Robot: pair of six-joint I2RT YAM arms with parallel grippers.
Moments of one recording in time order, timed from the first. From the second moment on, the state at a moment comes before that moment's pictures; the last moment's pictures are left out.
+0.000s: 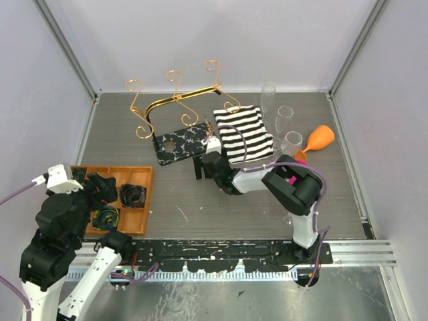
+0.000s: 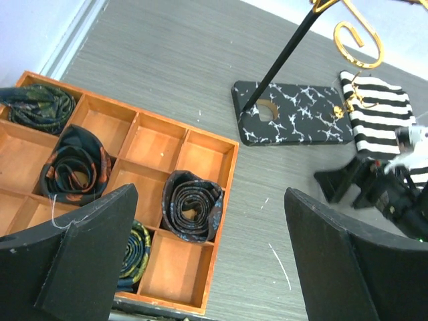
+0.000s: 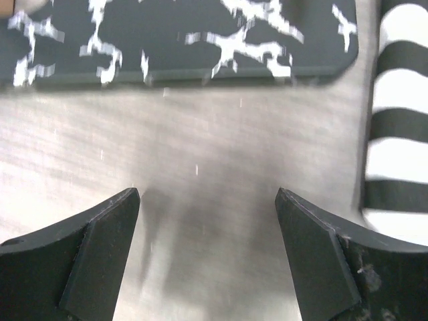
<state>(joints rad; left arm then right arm) -0.37 0.31 1.01 -1.02 -0.45 -0.43 0.86 1.97 1.00 0.43 0.41 0.34</state>
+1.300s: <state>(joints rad) -0.11 0.31 0.88 -0.66 0.40 -0.50 1.04 0.64 0.96 -0.46 0.64 0.39</state>
